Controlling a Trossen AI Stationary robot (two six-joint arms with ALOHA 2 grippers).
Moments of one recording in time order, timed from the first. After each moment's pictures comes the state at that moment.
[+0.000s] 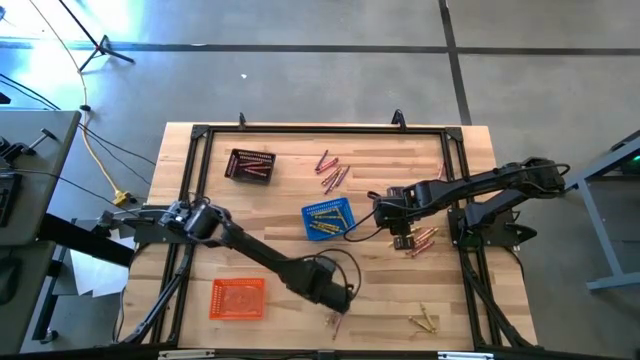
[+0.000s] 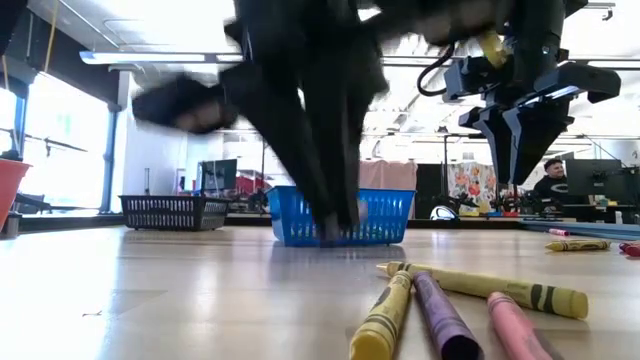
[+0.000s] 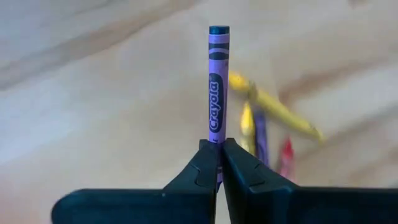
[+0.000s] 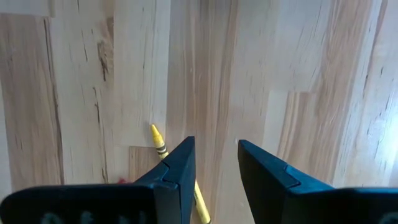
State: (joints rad) left arm -0.46 2.28 1.90 -0.92 -0.07 -1.63; right arm 0.08 1.40 0.90 -0.86 0.05 0.00
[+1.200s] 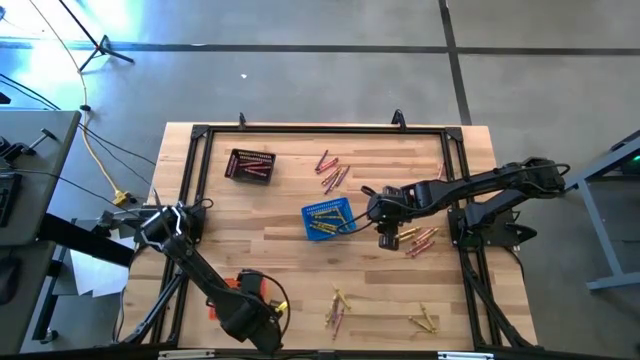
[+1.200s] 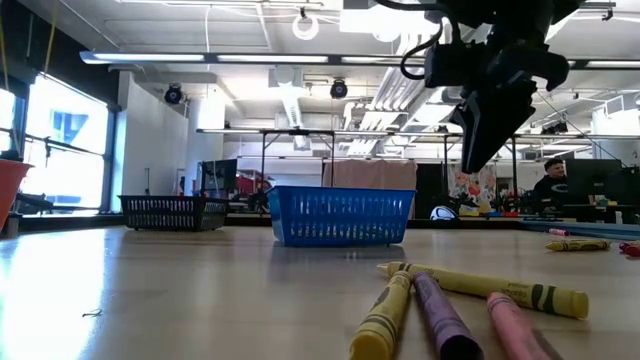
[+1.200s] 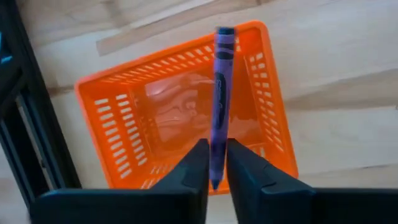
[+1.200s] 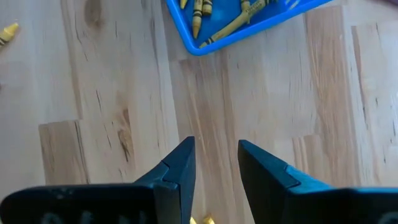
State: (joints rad) left arm -0.78 2.04 1.74 -1.50 -0.03 -2.08; right arm 0.08 1.40 0.90 -0.68 0.05 0.21
